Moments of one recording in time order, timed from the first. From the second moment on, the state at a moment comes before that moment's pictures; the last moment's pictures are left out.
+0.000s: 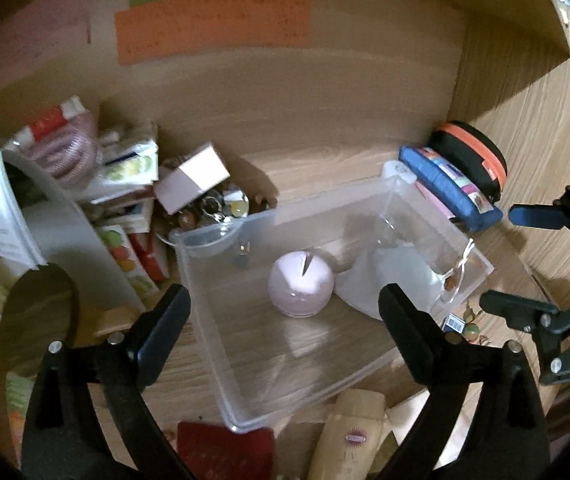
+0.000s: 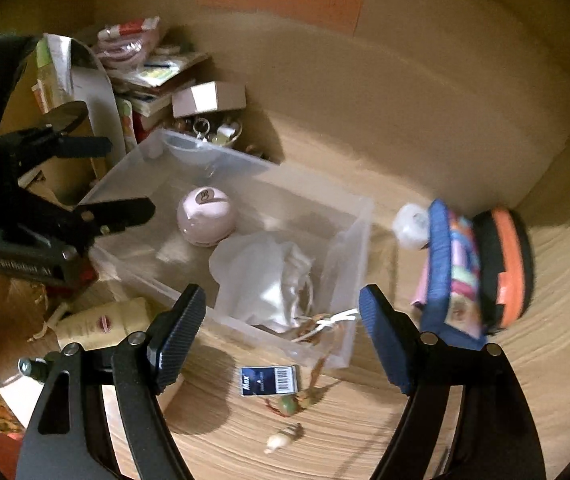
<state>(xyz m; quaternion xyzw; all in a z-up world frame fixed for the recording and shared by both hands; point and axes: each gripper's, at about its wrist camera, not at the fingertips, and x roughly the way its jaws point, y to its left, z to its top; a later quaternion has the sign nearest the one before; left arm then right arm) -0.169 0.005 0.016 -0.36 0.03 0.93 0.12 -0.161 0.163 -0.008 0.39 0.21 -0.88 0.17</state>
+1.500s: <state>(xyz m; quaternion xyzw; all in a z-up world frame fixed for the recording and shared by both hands) -0.083 -0.062 -0.074 -0.47 0.03 0.88 0.02 -0.098 0.263 -0.078 0.43 0.08 -0.88 0.18</state>
